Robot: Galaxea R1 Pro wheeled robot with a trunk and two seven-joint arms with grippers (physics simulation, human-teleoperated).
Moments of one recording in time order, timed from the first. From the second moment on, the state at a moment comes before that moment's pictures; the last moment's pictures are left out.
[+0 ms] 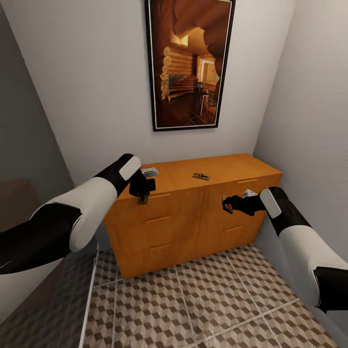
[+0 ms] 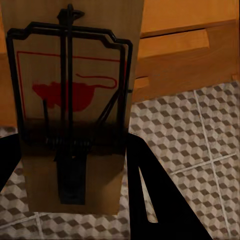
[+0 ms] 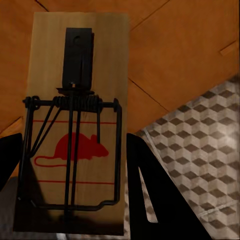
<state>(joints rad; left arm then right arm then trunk) -1.51 -0.15 -0.20 -0.22 0.70 0.99 0.40 -1.11 -0.16 -0.05 -0.65 -0.55 0.98 -0.04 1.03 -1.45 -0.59</state>
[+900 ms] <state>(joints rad) -1.49 -0.15 -0.20 -0.20 0.70 0.99 0.40 -1.11 -0.17 -0.06 -0.65 -0.55 0.98 -0.04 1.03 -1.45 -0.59</state>
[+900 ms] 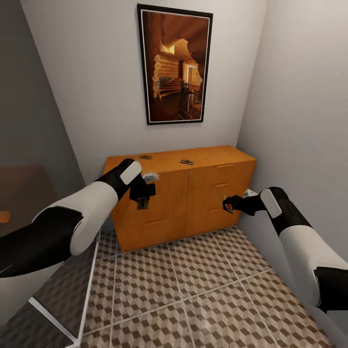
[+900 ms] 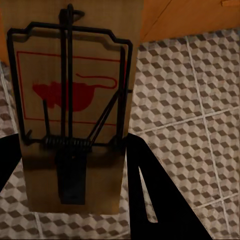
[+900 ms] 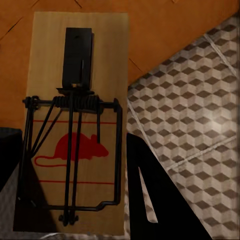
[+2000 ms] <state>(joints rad) -0.73 -0.14 -0.55 -0.20 0.69 0.43 0.40 -0.72 -0.17 0.01 -0.57 -0.06 0.70 -0.04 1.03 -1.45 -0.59</state>
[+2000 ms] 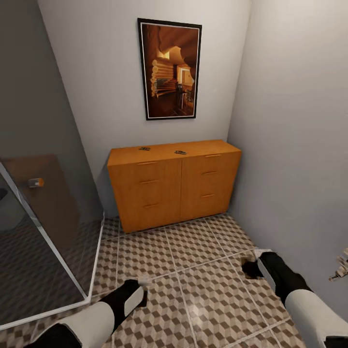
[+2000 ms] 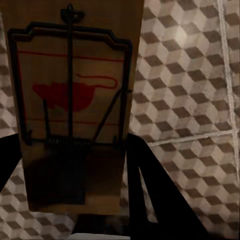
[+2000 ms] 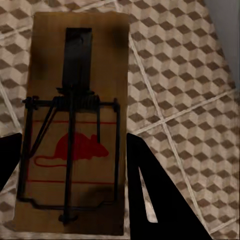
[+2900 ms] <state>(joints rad) -0.44 -0.06 -0.75 0.05 0.70 -0.20 0.15 -0.51 -0.06 0.09 -0.03 -0.04 0.03 -0.05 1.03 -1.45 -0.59</state>
